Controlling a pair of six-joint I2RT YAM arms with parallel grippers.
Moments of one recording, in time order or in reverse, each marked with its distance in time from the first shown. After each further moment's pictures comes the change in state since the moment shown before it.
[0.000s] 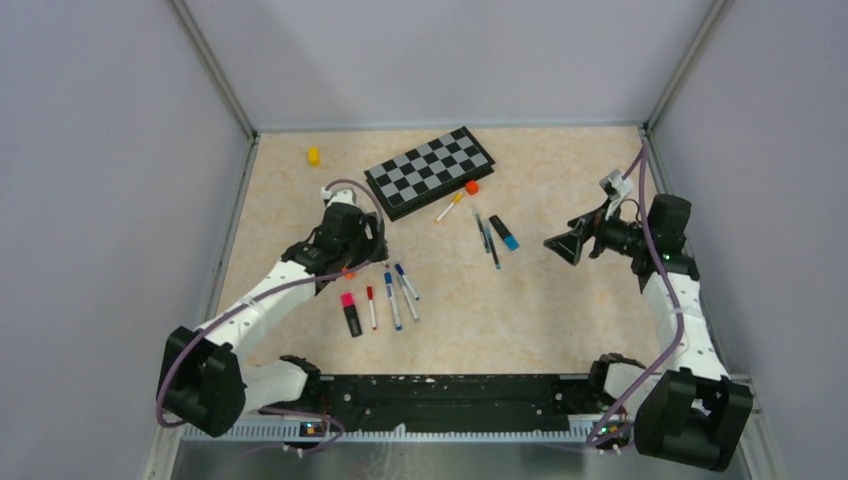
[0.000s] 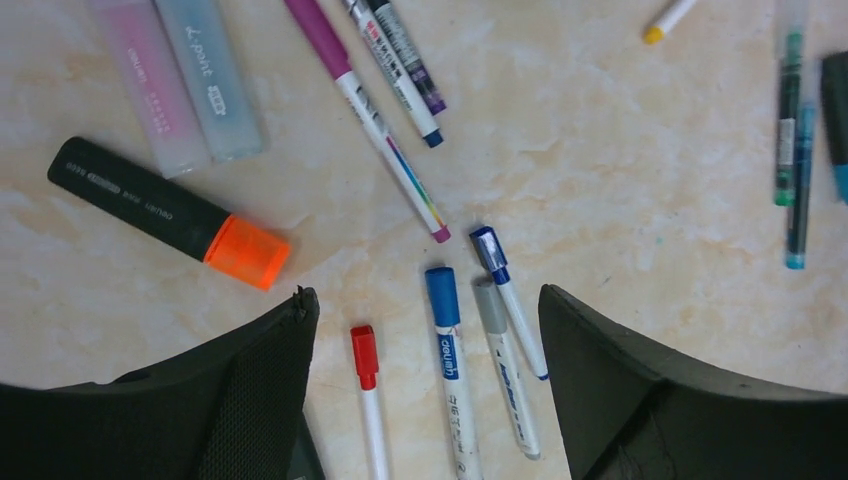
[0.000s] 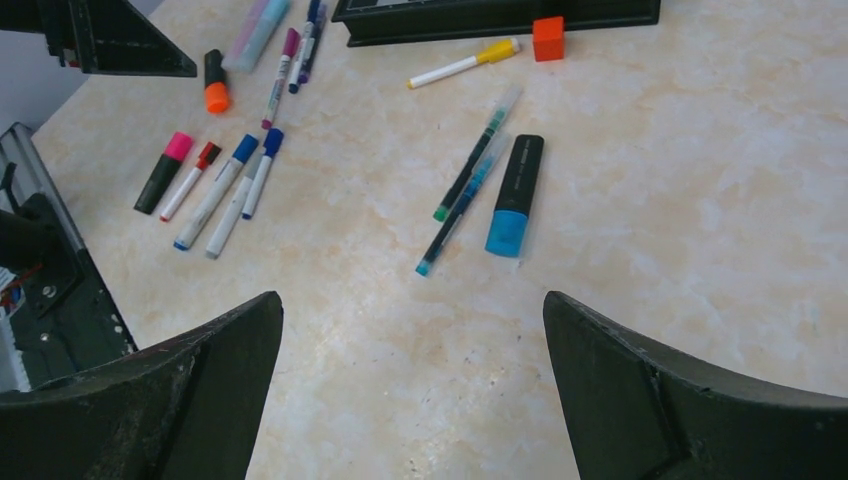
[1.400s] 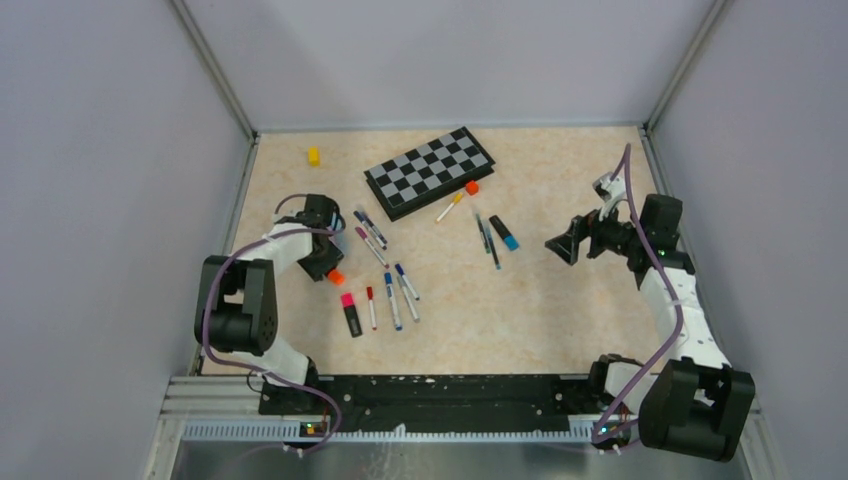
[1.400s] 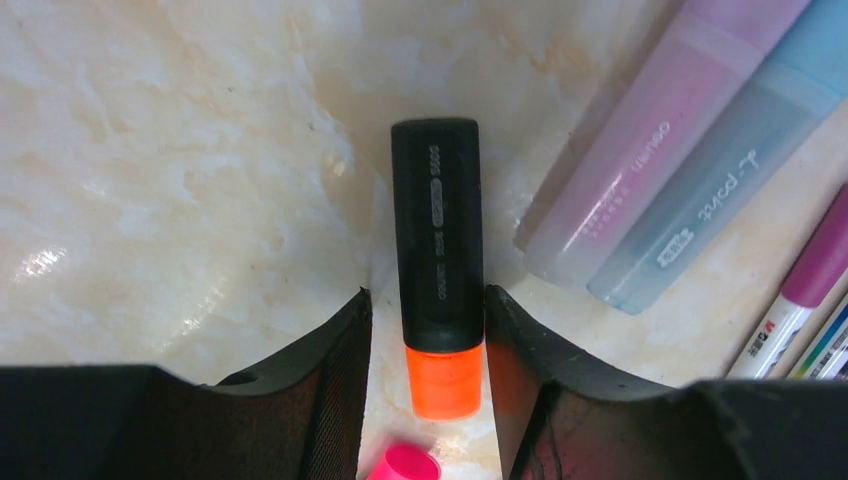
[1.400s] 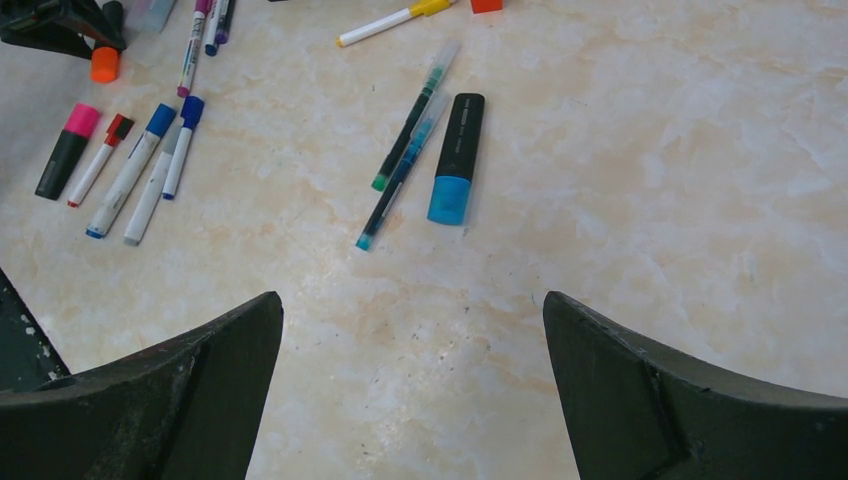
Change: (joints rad) left arm 0.322 0.421 0.111 -0.217 -0.156 -0.341; right arm 0.028 0.051 0.000 -0.024 0.166 -0.089
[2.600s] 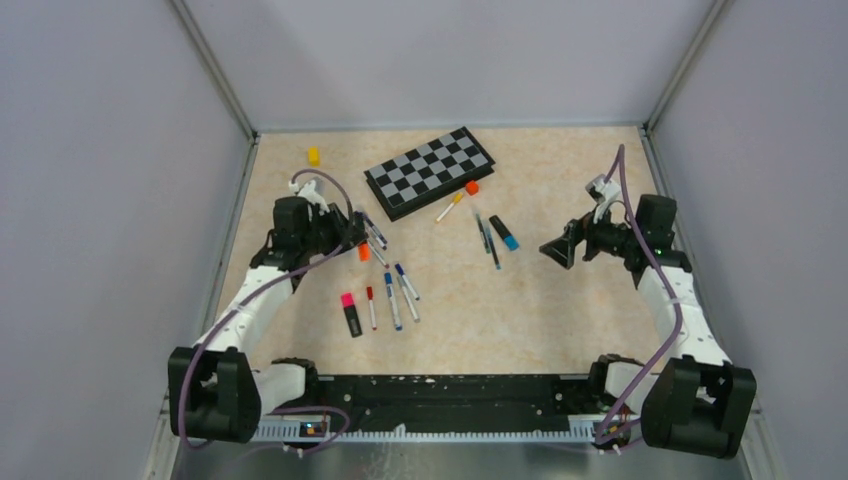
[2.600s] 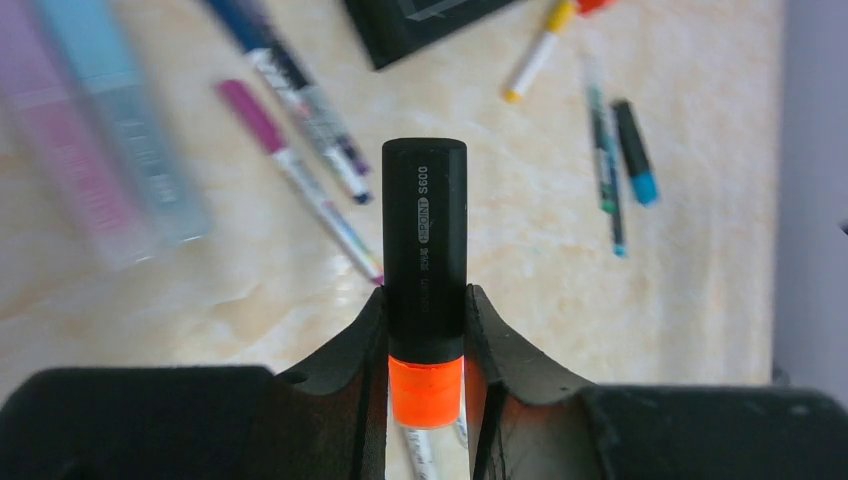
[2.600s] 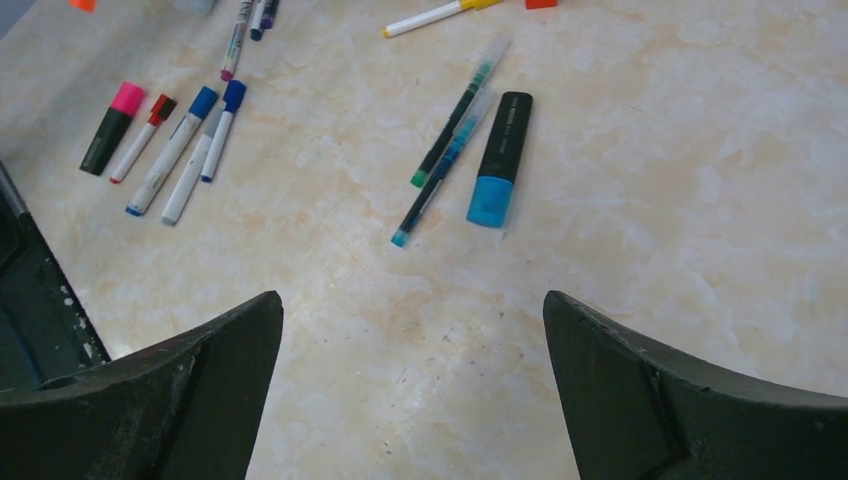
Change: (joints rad) left arm 0.047 -0.432 -0.161 0.362 0.622 0.361; right arm 0.020 0.005 0.000 -0.021 -0.036 -0.019
